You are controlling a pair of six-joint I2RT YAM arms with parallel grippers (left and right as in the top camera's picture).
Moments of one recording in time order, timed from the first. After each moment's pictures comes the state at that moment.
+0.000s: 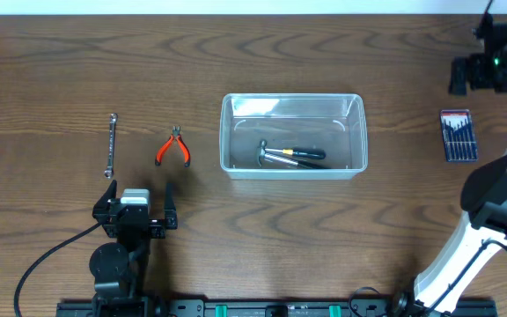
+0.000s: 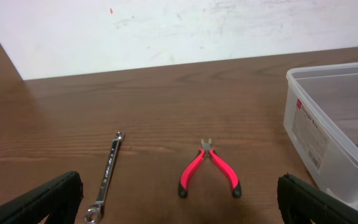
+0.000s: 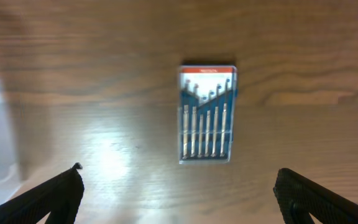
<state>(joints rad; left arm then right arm) 0.05 0.01 0.08 -0.24 0.05 0.12 -0.34 2.17 2.24 -1.46 -0.02 -0.32</state>
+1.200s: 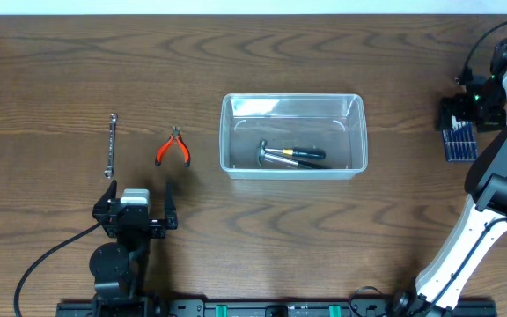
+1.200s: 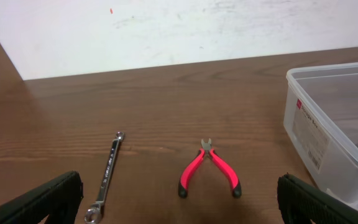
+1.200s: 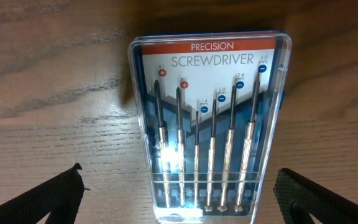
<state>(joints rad) 0.05 0.01 0.08 -0.24 0.05 0.12 -0.40 2.37 2.05 -1.30 0.00 -0.34</state>
